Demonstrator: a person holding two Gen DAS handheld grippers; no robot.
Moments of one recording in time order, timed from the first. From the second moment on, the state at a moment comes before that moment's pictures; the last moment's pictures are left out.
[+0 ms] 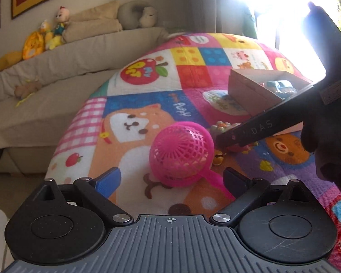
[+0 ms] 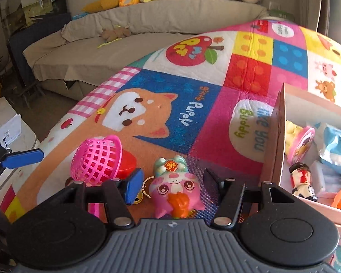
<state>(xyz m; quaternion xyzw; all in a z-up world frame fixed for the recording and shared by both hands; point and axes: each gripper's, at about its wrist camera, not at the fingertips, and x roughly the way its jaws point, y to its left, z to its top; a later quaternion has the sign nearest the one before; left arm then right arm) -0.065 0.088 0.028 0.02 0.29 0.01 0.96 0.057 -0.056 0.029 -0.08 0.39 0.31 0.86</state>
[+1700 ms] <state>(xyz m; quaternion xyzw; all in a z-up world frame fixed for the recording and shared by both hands) 0.016 0.075 0.022 0.01 0.34 0.04 0.94 -0.032 -0.244 0.011 0.00 0.31 0.14 0.94</state>
